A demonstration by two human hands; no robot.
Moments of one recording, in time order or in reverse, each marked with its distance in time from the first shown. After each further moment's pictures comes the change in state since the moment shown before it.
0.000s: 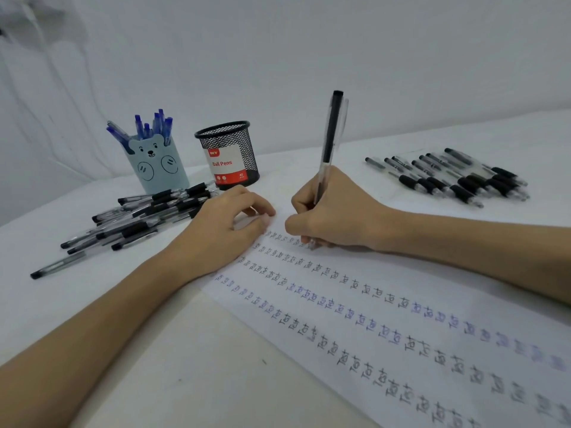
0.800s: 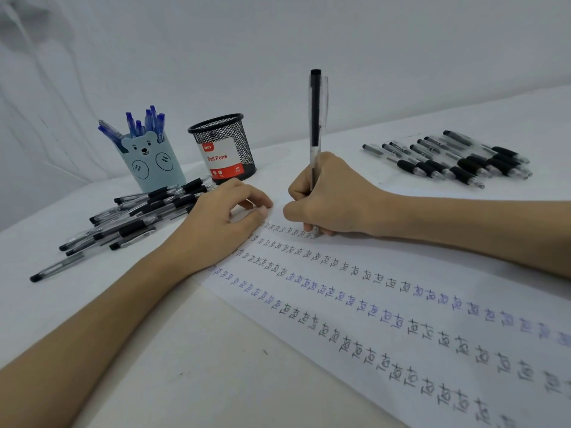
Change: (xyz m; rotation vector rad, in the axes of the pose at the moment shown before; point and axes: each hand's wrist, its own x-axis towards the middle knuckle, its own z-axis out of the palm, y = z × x) left_hand -0.001 0.001 0.001 -0.026 0.002 -0.020; right_hand 0.000 0.000 0.001 0.005 0.056 0.016
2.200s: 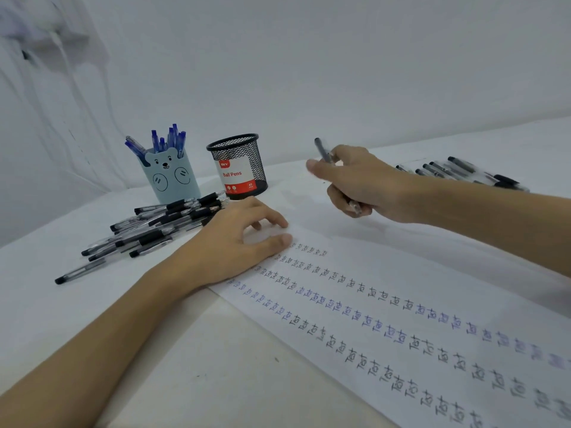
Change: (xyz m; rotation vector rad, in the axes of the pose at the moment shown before) left_hand -0.006 0.012 -0.011 0.035 -0.118 -0.023; right_hand 0.015 -0.010 -0.034 0.089 0.045 0.256
